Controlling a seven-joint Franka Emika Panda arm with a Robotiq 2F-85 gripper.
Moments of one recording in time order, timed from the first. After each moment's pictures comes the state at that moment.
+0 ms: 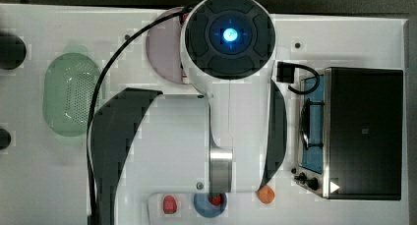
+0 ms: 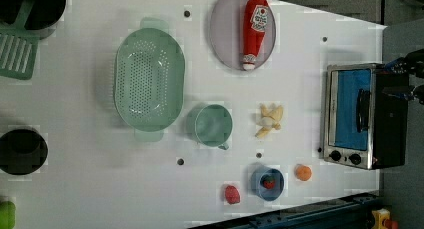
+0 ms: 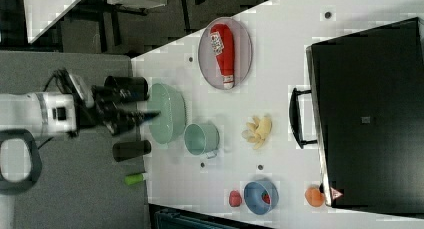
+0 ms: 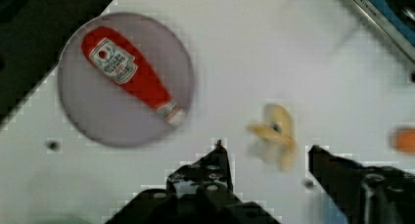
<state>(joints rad) 0.02 -0.03 -0.01 -1.80 -0.03 0.19 0.08</state>
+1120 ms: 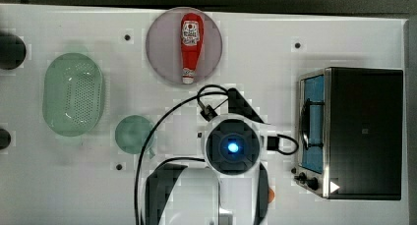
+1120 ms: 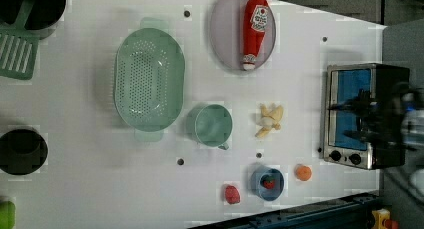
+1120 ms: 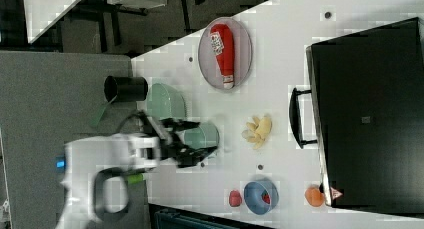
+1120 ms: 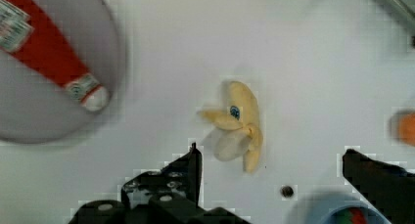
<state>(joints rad) 0.00 -0.18 -0.04 -2.43 -0.06 0.69 0.08</state>
